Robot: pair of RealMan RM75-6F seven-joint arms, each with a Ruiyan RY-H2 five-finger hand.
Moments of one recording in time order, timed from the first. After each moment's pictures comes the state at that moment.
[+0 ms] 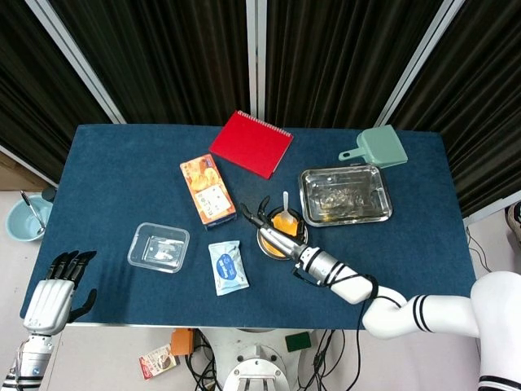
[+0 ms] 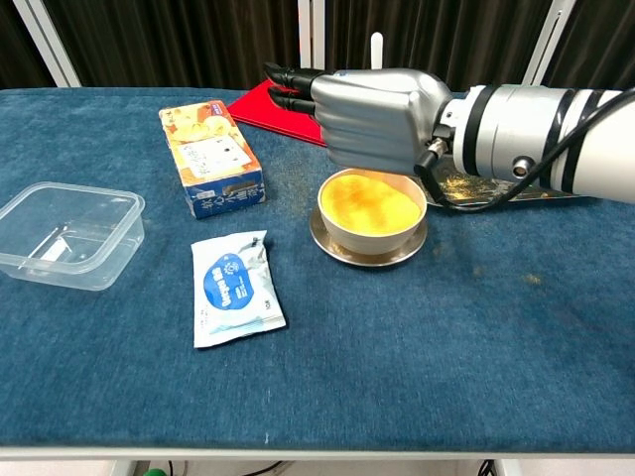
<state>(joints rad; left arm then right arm) -0.01 -1.28 0.07 -1.51 1.61 1.52 0.00 1.04 -1.49 0.04 -1.59 -1.27 0.89 -2.07</state>
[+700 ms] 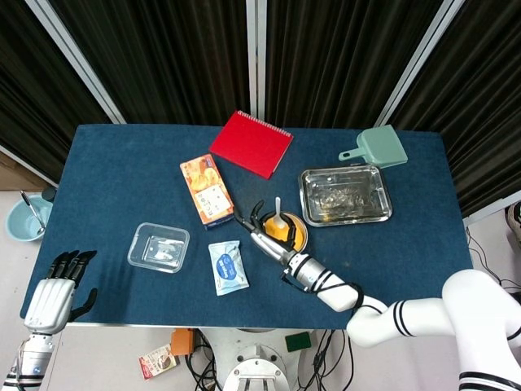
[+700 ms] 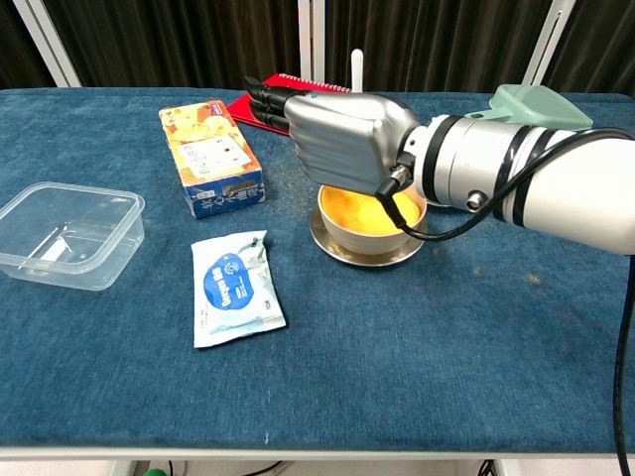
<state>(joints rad) -0.02 -1.28 0.06 -1.51 1.60 1.51 0.01 1.08 -1.61 -0.01 -1.57 -1.14 1.01 -2.17</state>
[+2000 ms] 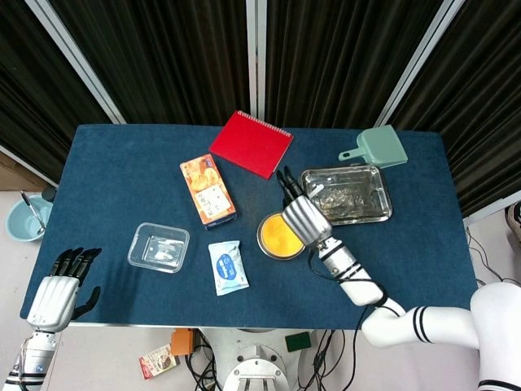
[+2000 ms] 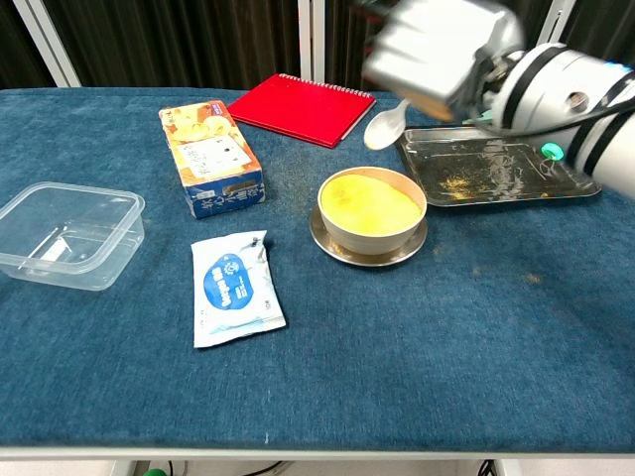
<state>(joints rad) -0.03 -1.25 0.06 -1.58 1.61 1.51 0.06 0.91 -1.55 0.07 -1.56 -1.18 1.23 -1.35</state>
